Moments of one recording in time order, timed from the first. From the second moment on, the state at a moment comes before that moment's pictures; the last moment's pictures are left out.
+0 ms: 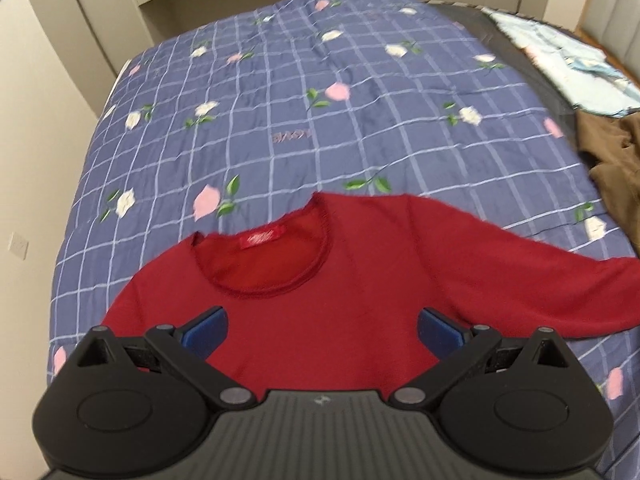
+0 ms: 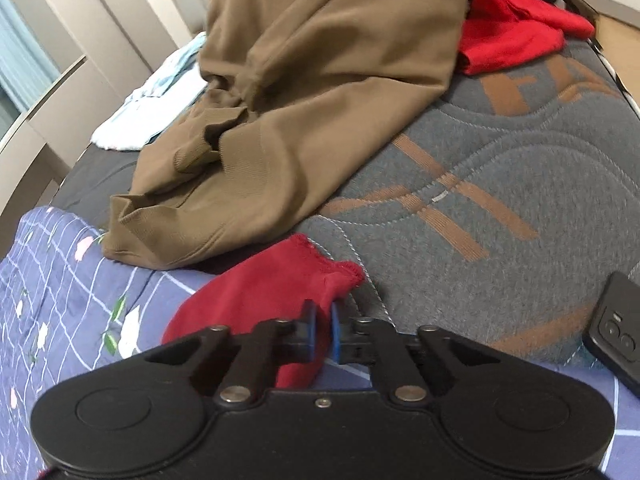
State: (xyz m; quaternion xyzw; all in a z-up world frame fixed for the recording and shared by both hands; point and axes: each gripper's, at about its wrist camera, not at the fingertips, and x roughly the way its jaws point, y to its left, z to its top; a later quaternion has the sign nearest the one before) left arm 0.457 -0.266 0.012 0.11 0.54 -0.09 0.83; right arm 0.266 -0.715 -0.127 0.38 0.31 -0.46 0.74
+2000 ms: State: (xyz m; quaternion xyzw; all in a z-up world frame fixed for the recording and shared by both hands) left arm 0.502 -0.069 -0.075 -0.17 0.55 -0.10 0.81; right arm 0.407 -0.279 -0.077 -0.04 0.37 0.11 0.92
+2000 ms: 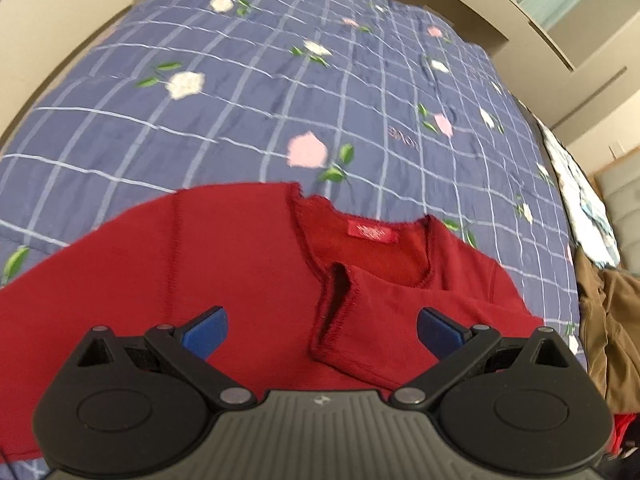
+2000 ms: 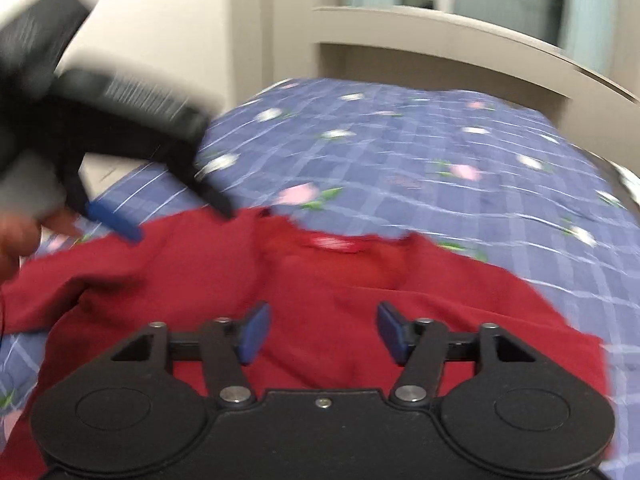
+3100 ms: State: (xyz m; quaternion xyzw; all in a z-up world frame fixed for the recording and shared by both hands) left arm 0.499 -0.094 -0.057 -0.11 0.51 -0.04 0.85; right arm 0.446 -0.475 -0.068 0.14 0.36 -0.05 0.92
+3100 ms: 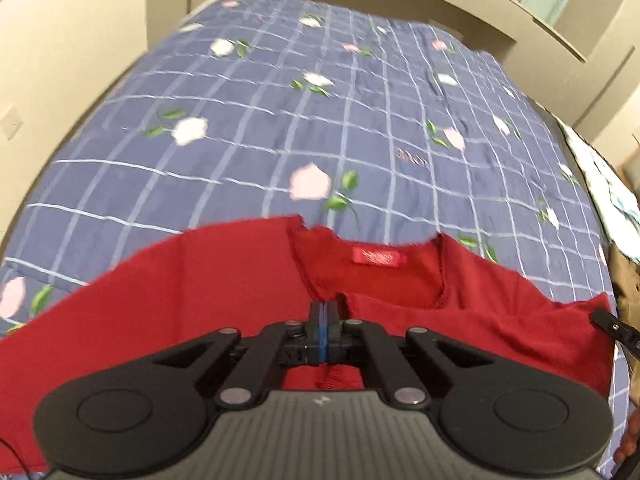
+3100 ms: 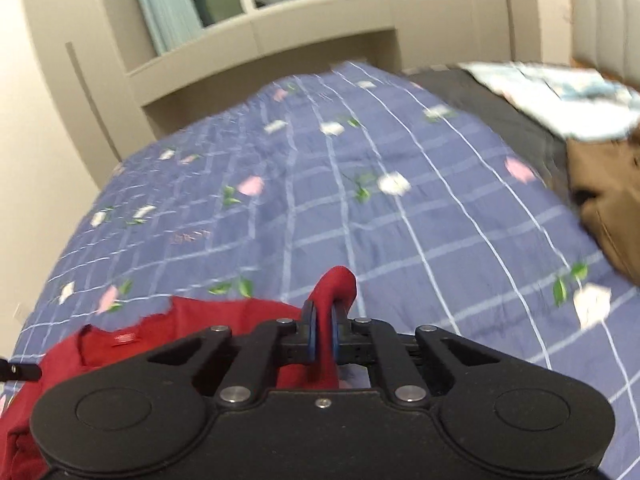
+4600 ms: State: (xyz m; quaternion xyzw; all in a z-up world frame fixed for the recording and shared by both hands) left arm 0.503 -0.077 -0.102 -0.07 0.53 -0.01 0.85; right arm 0.467 -0.474 -0.132 0.15 0.44 -0.07 0.88
